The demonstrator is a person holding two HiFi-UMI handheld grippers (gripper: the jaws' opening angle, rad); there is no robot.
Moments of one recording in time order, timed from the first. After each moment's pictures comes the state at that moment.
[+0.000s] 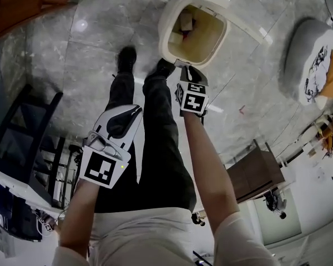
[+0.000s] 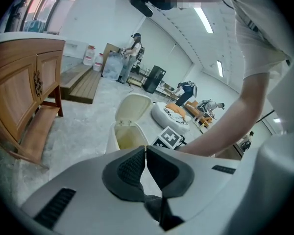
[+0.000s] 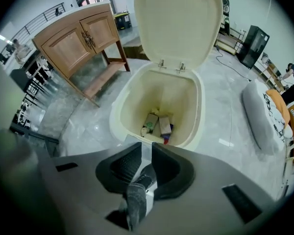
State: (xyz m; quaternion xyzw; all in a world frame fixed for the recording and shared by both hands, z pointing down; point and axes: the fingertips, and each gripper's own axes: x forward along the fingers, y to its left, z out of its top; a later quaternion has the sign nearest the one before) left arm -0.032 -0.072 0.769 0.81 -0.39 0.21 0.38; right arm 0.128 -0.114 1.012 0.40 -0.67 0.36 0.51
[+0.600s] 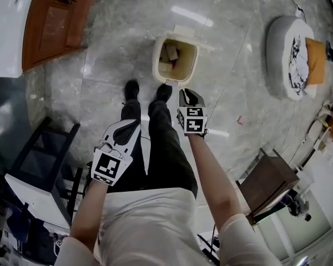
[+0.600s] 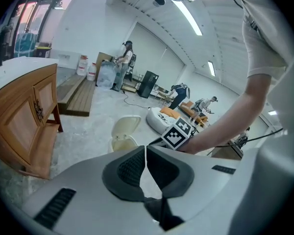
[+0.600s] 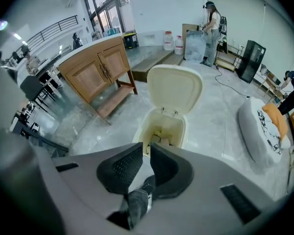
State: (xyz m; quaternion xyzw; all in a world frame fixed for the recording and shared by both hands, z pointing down) left arm -0.042 -0.079 0.688 0.83 -0.38 0.21 0.35; right arm 0.121 -0.148 0.872 0.40 -0.72 0.33 0.45
